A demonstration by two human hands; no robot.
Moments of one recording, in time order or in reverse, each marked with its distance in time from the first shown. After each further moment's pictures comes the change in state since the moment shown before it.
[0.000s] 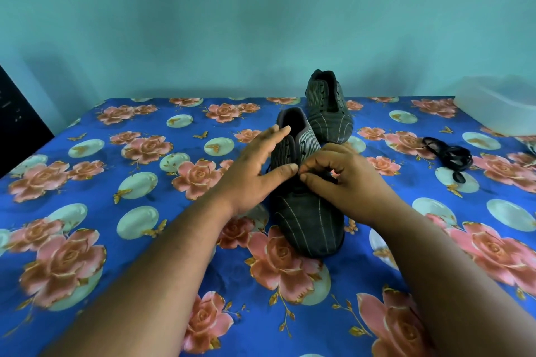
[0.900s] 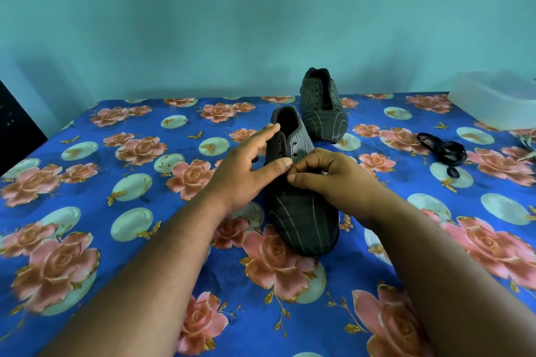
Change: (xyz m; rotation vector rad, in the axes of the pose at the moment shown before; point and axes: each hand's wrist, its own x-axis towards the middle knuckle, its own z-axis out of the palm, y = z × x) left_hand 0.002 0.004 0.000 -0.094 0.077 -0.049; right_hand 0.003 -0.022 -0.001 0.411 -0.112 0.409
